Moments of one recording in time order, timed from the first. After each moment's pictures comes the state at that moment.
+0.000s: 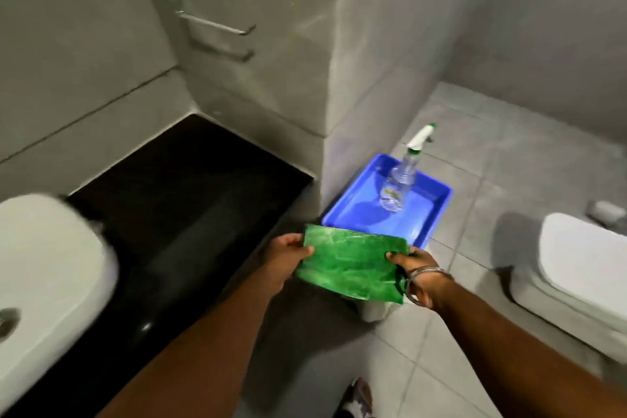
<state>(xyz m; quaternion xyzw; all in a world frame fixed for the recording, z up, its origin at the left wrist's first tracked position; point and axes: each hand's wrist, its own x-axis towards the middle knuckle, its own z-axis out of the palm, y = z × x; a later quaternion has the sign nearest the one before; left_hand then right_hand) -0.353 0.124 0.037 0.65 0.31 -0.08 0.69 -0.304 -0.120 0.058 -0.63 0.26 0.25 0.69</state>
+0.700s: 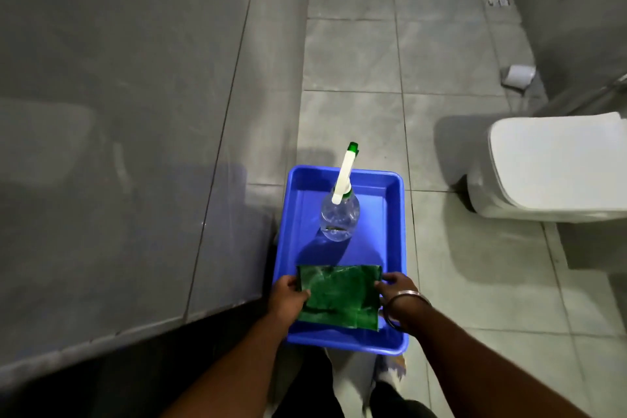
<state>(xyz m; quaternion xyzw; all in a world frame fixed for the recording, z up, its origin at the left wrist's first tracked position) -0.077 0.062 -0.137 0.76 0.28 -0.36 0.46 -0.120 -0.157 -0.125 -0.65 0.50 0.24 0.51</state>
